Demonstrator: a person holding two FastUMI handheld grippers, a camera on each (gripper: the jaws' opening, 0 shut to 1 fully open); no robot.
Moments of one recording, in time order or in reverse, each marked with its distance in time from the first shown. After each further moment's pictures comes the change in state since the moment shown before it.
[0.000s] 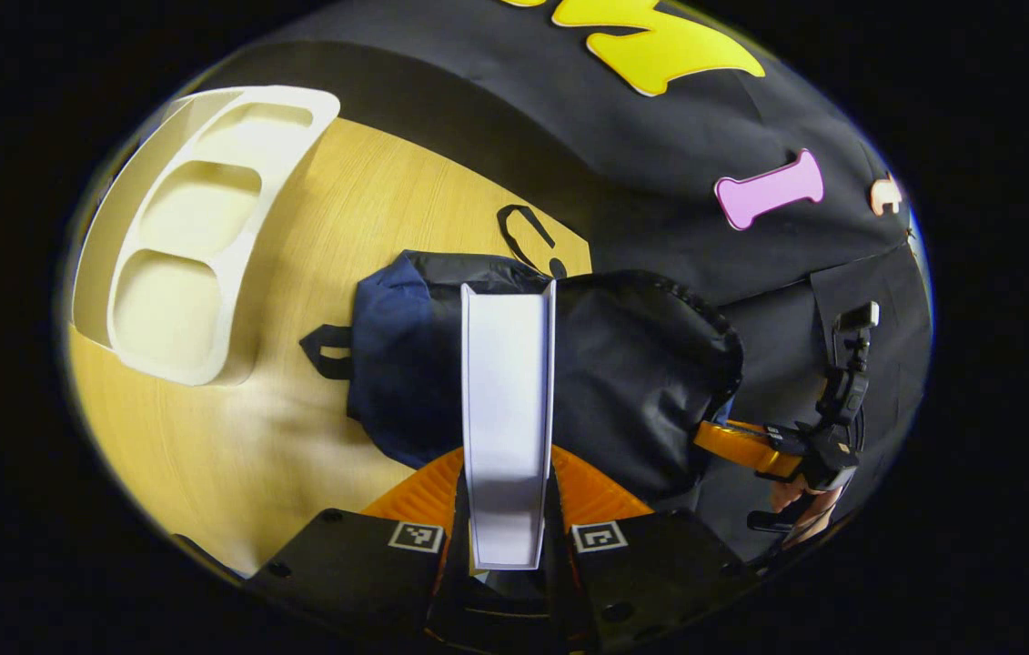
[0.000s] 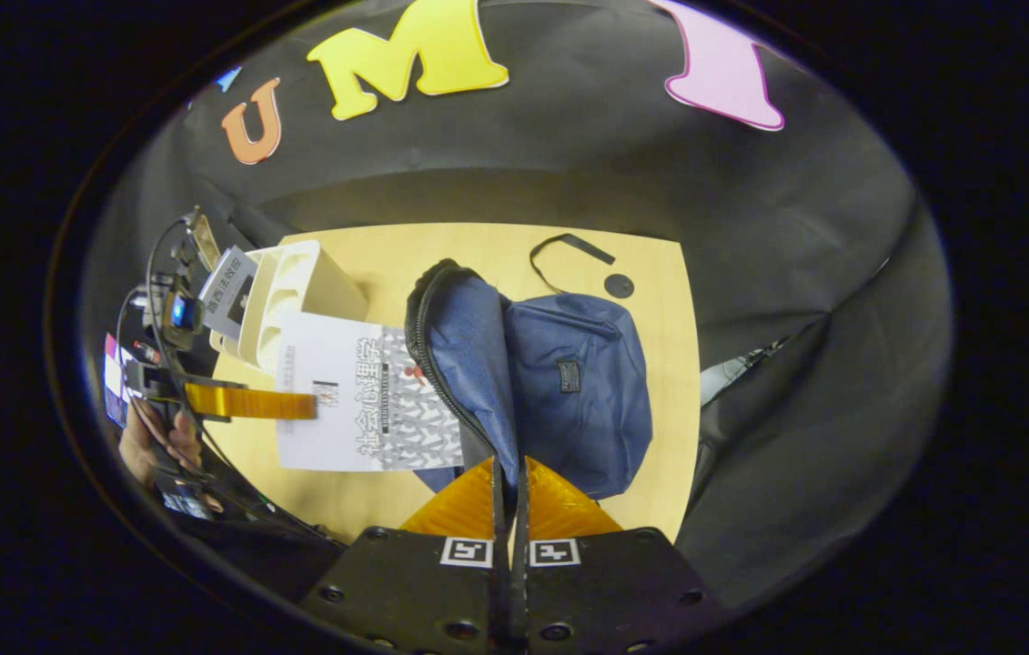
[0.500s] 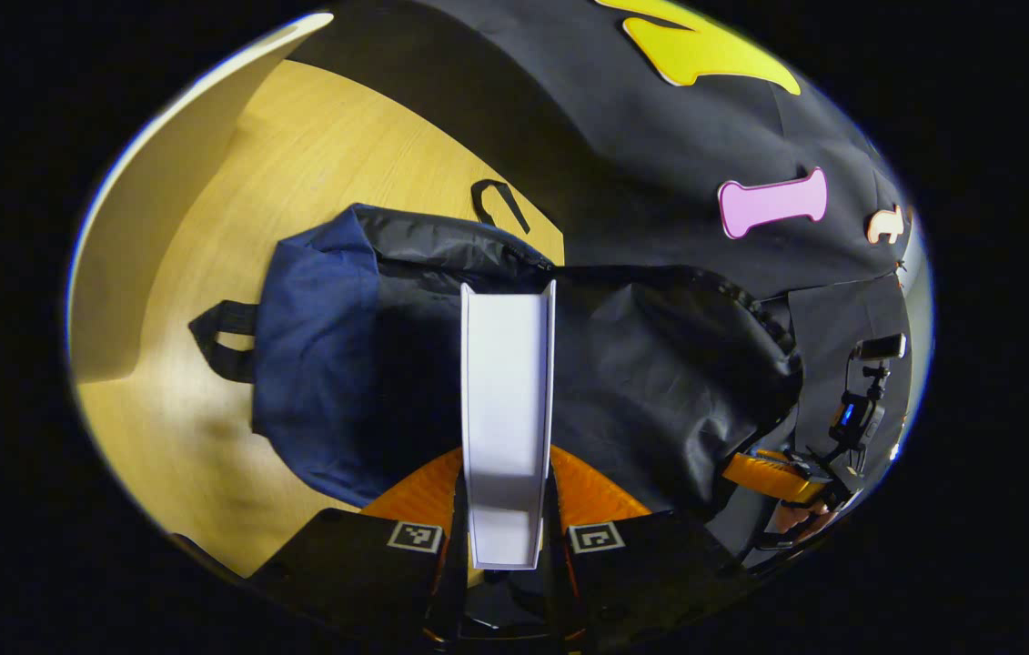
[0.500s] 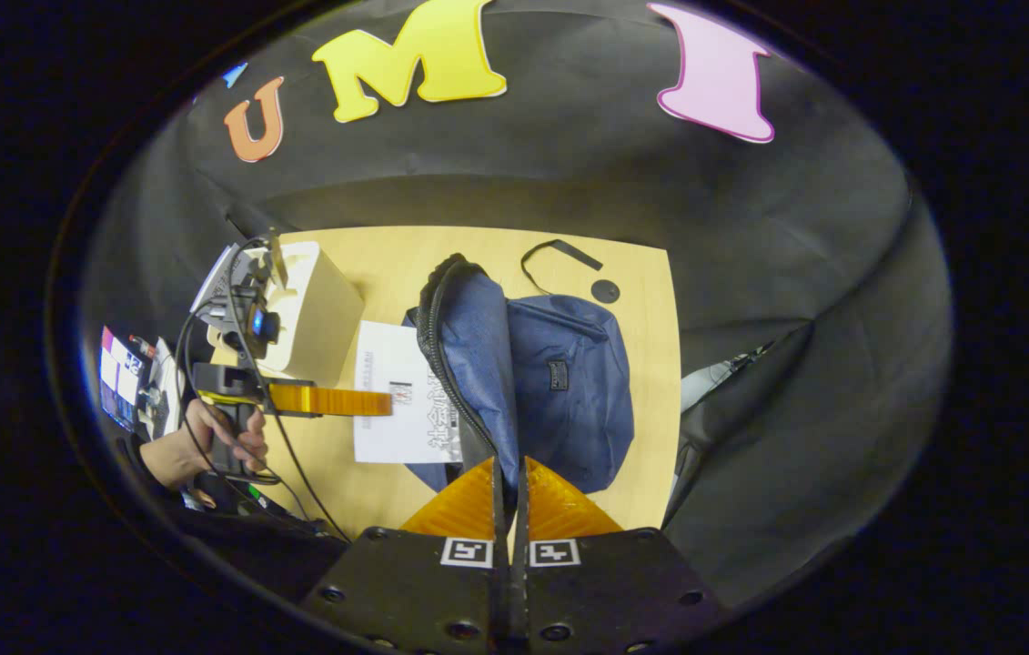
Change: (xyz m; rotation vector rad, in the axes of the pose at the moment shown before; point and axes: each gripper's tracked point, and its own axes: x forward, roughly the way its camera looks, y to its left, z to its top) left arm 0.073 -0.013 -0.005 -0.045 0.031 -0.180; right arm -0.020 -0.006 -0.001 -0.021 0.001 -0.035
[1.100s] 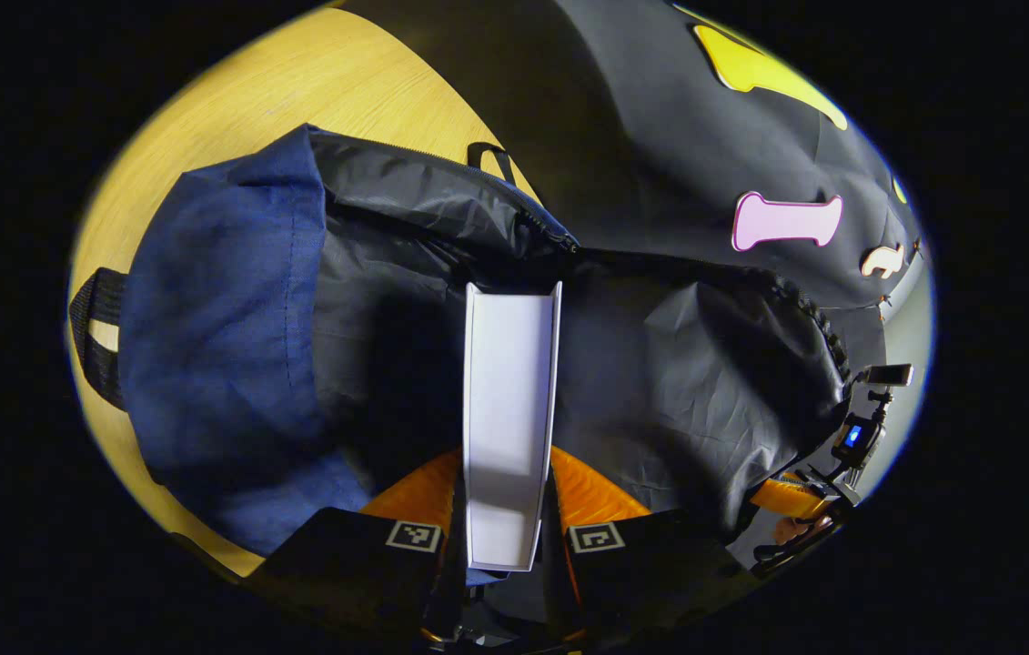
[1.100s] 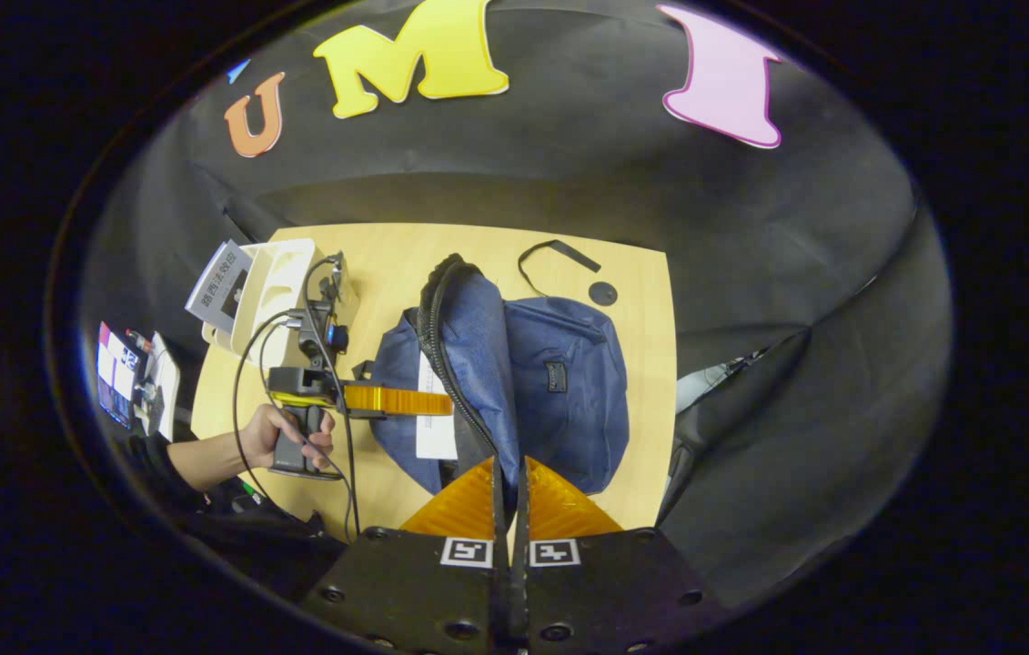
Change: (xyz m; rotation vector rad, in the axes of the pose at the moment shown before) left arm 0.061 0.015 0.003 -0.090 0.034 -0.154; right arm 0.006 0.002 0.008 -0.016 0.008 -0.007
